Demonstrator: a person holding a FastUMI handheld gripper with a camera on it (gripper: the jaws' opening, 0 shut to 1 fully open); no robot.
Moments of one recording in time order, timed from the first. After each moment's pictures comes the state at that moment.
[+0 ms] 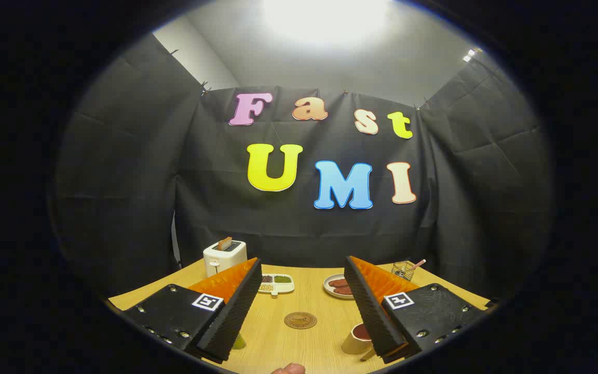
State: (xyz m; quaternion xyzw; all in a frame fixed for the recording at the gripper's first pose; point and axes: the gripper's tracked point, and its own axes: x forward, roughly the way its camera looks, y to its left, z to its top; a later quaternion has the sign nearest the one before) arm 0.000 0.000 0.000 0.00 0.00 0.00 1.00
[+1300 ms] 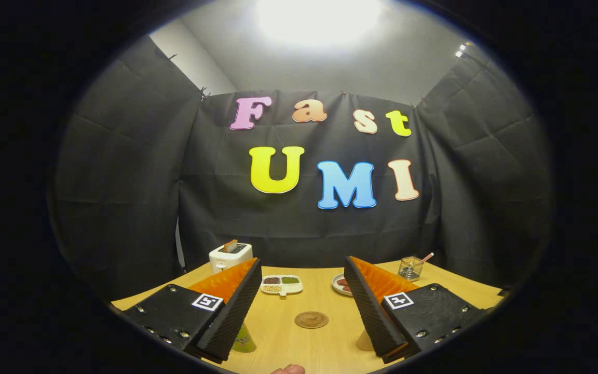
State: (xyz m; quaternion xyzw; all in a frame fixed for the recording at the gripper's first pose) arm 0.002 0.035 -0.026 0.03 -0.01 0.02 1.00
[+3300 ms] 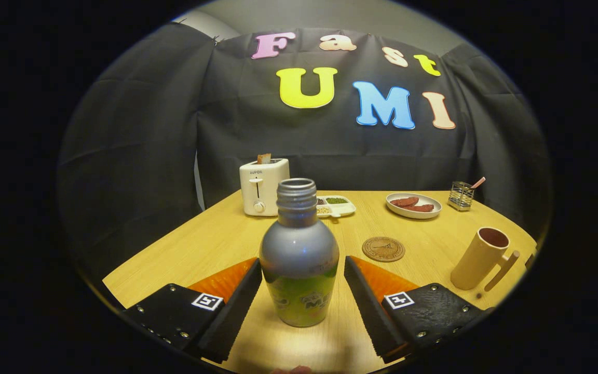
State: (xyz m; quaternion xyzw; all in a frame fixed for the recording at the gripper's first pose) arm 0.034 0.162 -0.225 0.03 0.18 0.06 0.98
